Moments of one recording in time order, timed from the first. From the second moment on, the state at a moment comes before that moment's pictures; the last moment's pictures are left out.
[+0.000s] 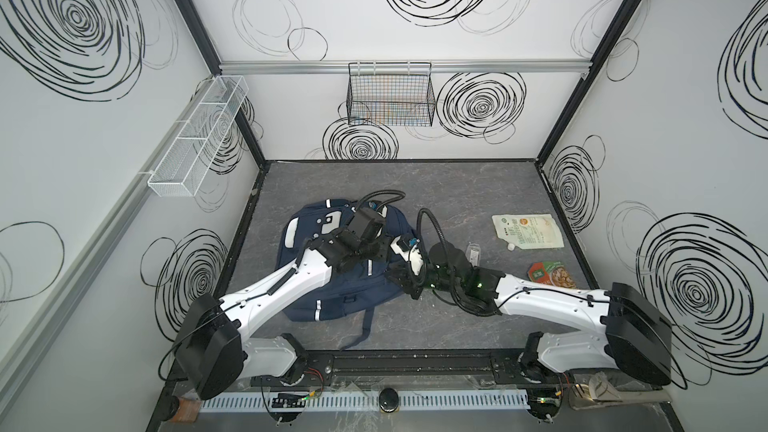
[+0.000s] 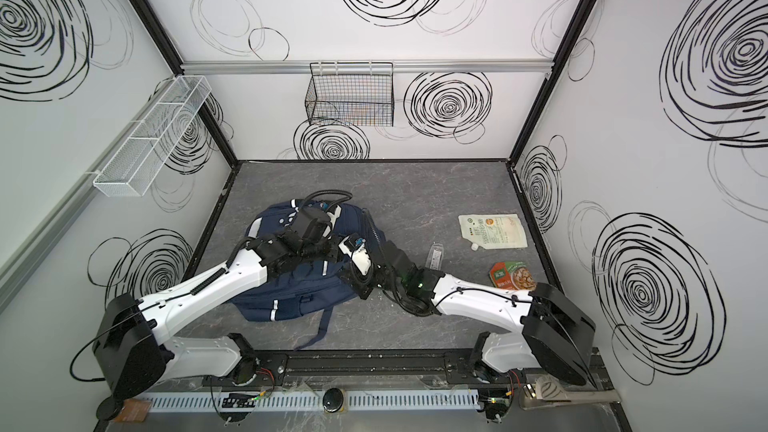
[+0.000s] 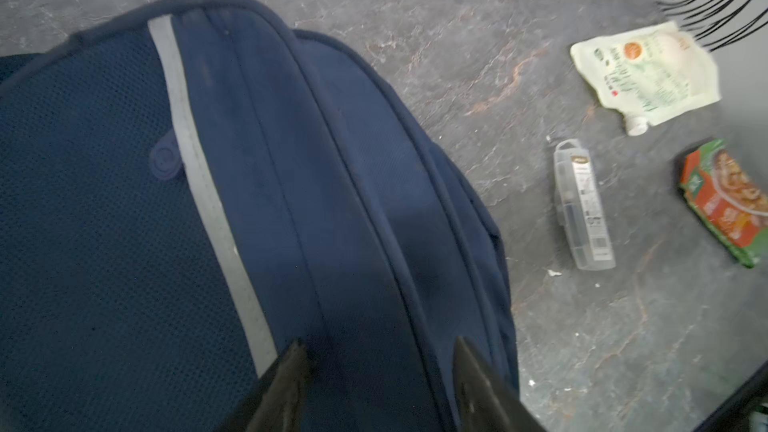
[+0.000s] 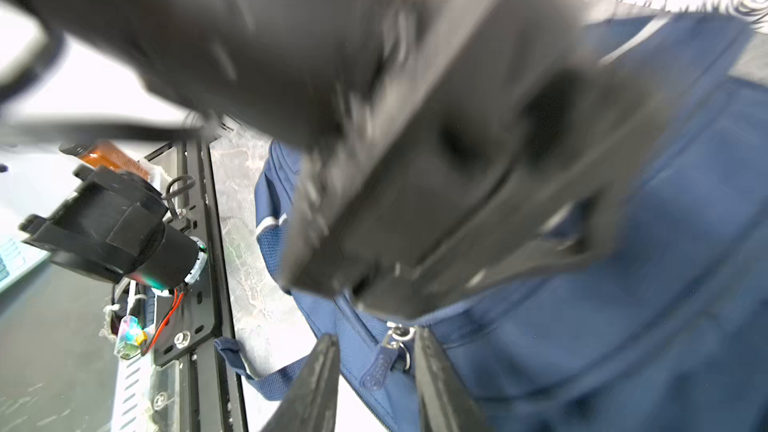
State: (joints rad) left arm -0.69 1.32 0.96 -0.49 -0.11 -0.40; right arm 1.00 1.29 0.69 0.19 -0.17 0.21
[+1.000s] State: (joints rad) left arm -0.72 1.18 0.93 -0.48 -0.28 -0.37; right arm 0.56 0.83 0.43 -0.20 0.42 0.57
